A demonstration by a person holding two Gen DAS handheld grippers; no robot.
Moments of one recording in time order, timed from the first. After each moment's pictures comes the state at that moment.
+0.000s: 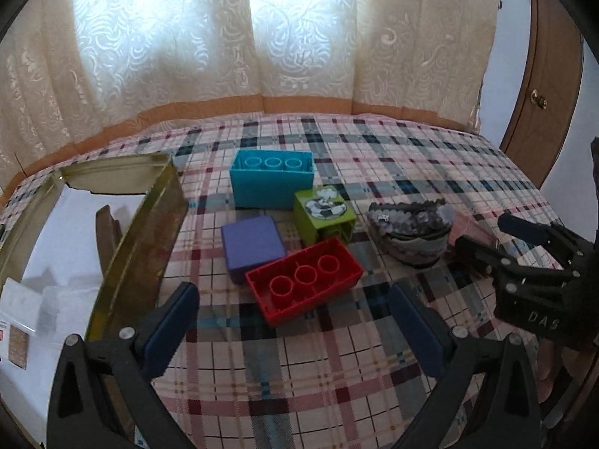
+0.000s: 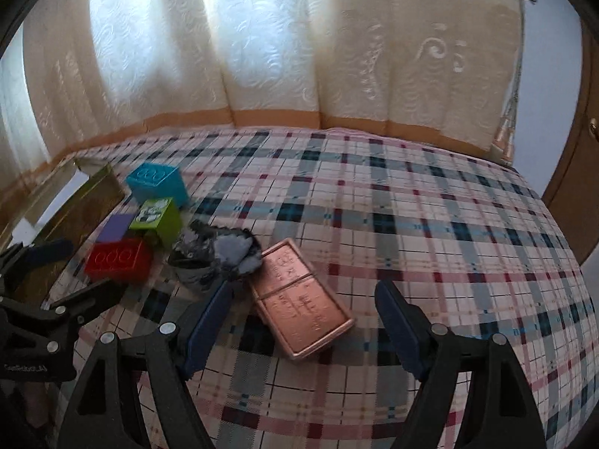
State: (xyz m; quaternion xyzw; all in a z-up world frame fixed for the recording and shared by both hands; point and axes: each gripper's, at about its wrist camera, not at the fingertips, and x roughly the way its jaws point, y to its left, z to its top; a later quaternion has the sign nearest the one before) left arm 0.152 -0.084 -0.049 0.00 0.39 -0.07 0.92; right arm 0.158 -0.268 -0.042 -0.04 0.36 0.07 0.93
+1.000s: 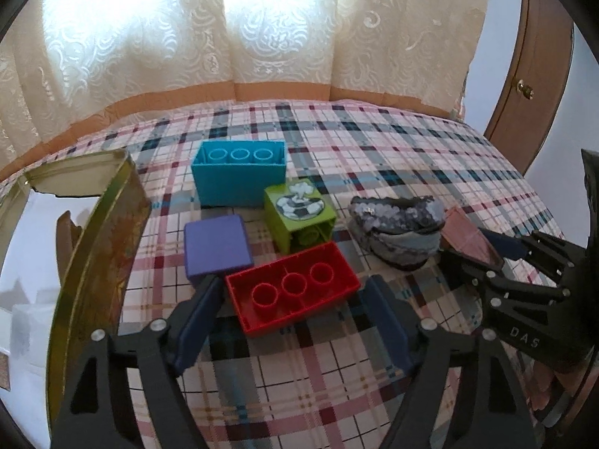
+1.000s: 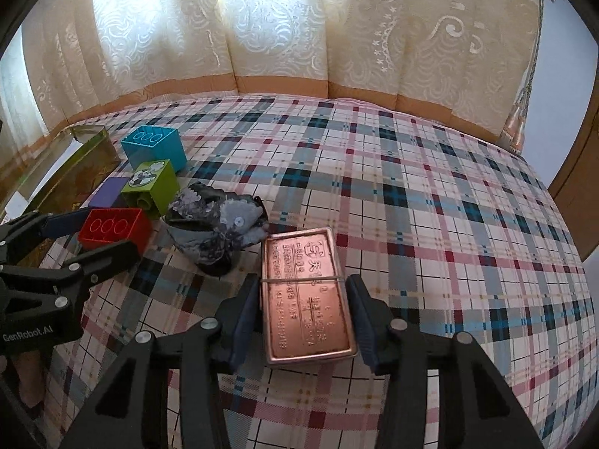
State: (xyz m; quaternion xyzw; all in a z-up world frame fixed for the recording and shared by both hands) left arm 0.172 -0.093 -0.060 0.00 0.42 -0.12 0.90; right arm 0.162 -0.263 -0.052 -0.06 0.41 0.07 0.91
